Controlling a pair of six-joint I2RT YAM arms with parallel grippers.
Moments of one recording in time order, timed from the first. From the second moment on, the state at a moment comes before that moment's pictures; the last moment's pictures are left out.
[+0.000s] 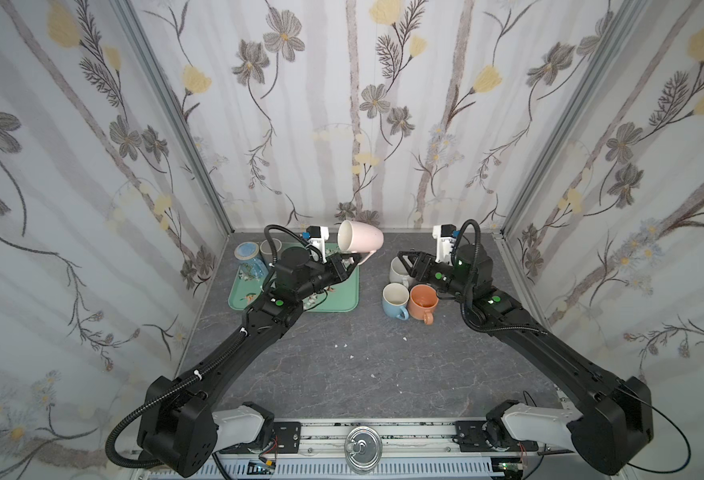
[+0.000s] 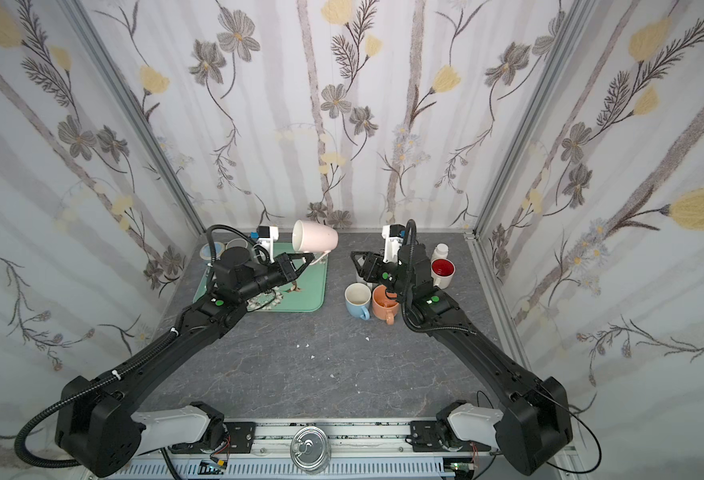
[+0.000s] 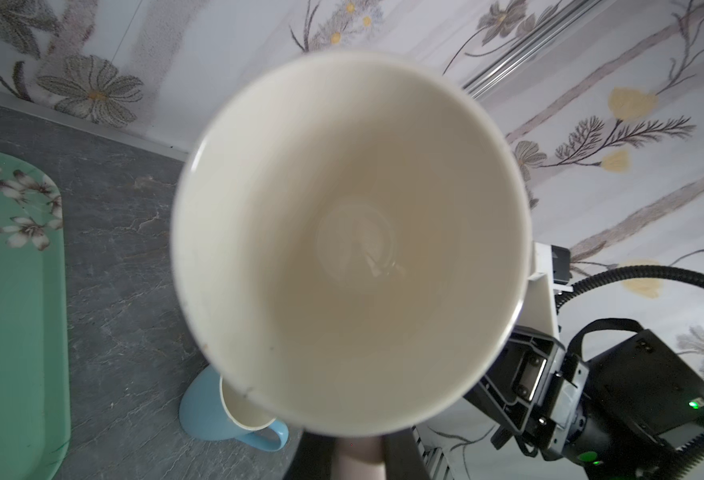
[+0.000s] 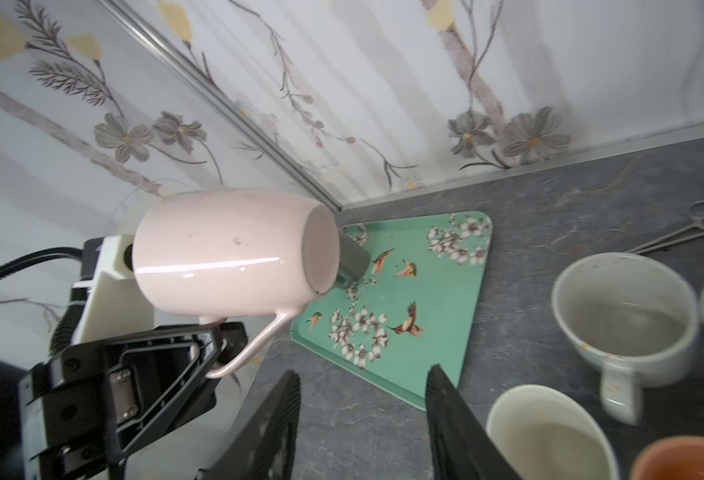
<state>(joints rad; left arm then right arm) -0.53 1.27 1.00 0.13 0.36 -0.82 0.47 1.20 1.01 -0.03 -0.20 0.66</state>
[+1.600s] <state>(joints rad) -1.22 2.50 2.38 -0.88 -0.36 -0.82 -0.39 0.94 0.78 -0.37 -0.32 0.53</state>
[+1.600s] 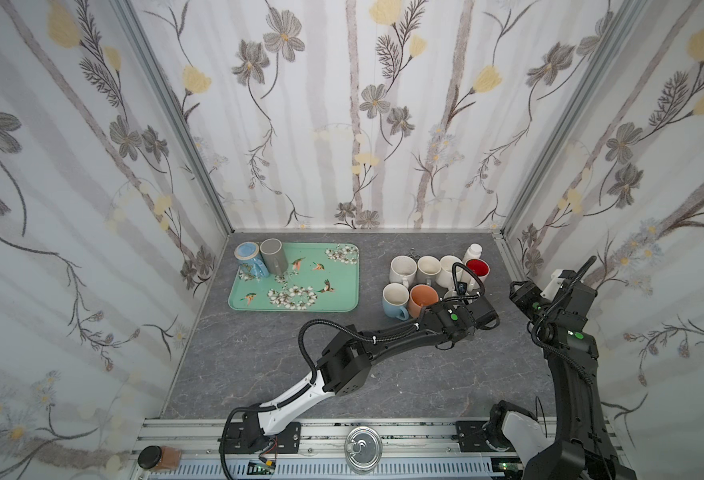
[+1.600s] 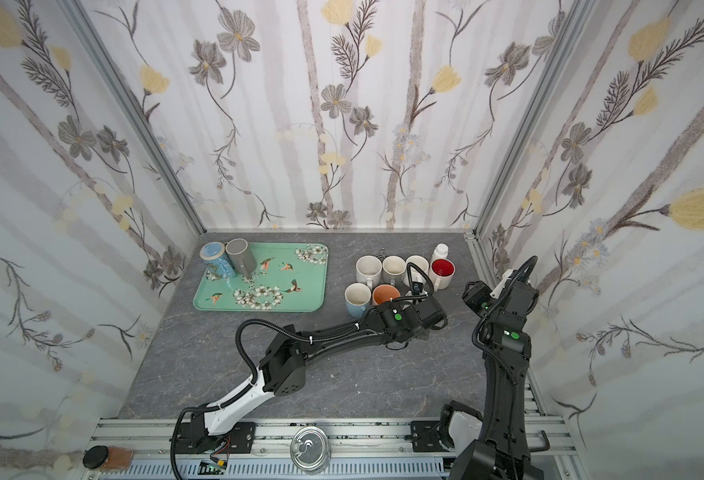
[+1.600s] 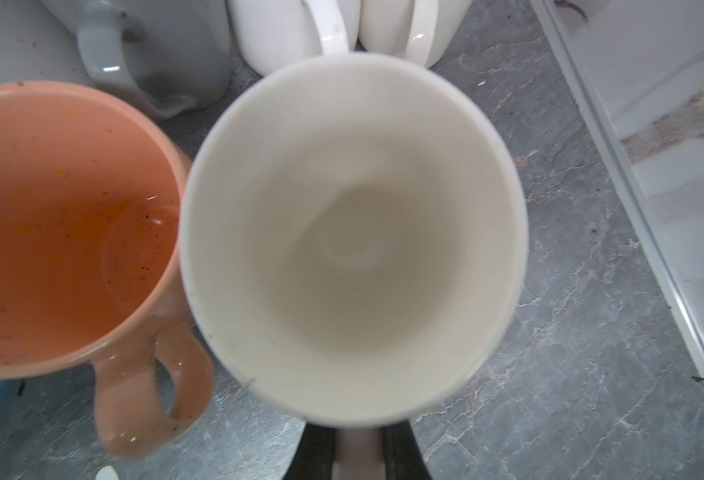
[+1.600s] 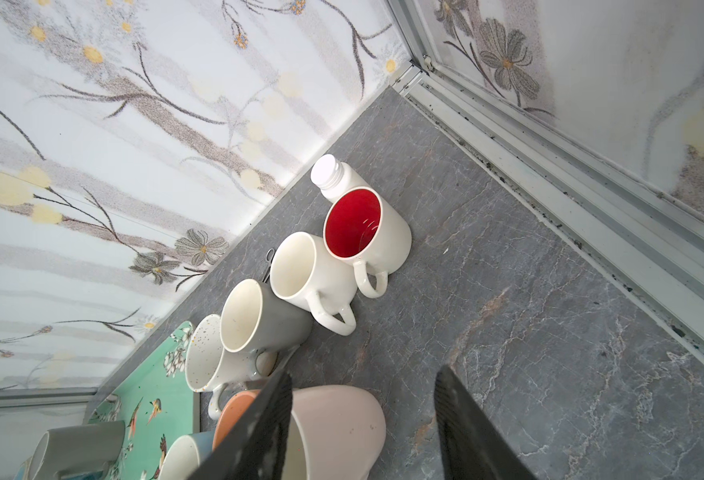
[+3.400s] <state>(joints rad) -1.19 2.48 2.41 -0.90 -0.50 -0.77 -0.39 0.93 0.72 -0.29 -0.41 0.58</state>
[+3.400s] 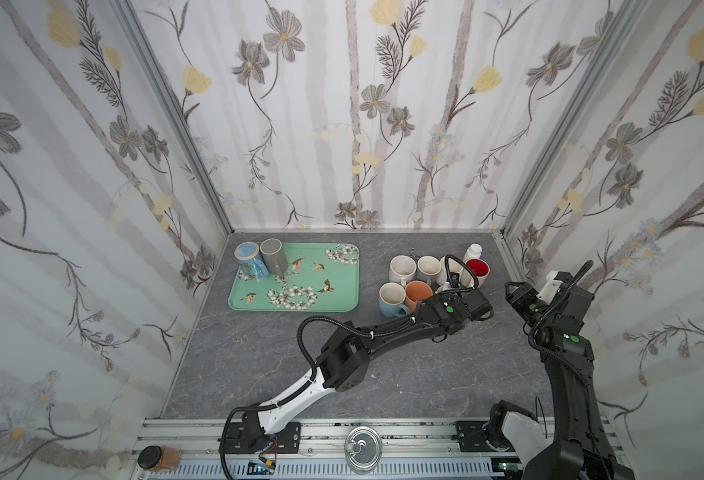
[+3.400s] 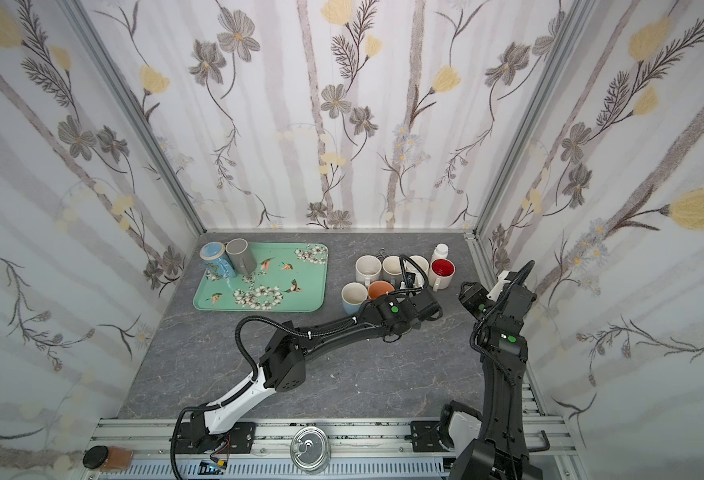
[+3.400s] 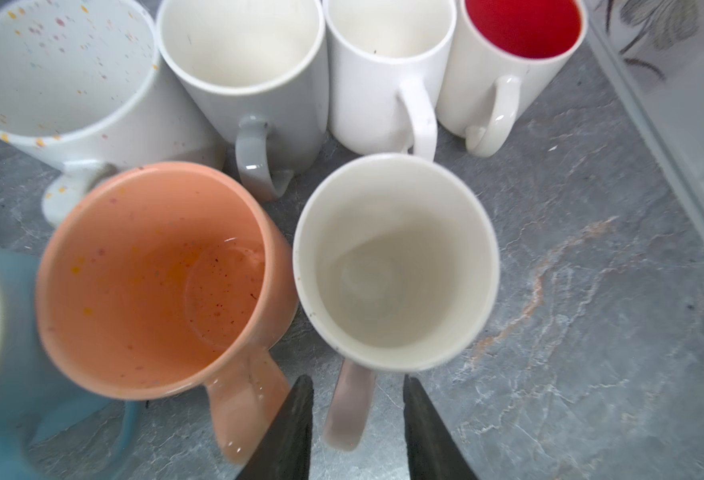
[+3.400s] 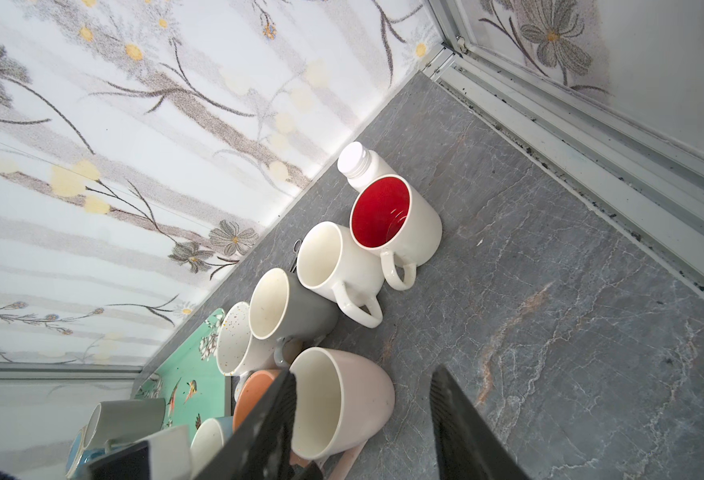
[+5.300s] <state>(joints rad) -0.01 1.89 1.41 -0.42 -0.11 -0.45 0.81 1.93 1.49 -0.10 0.00 0.70</state>
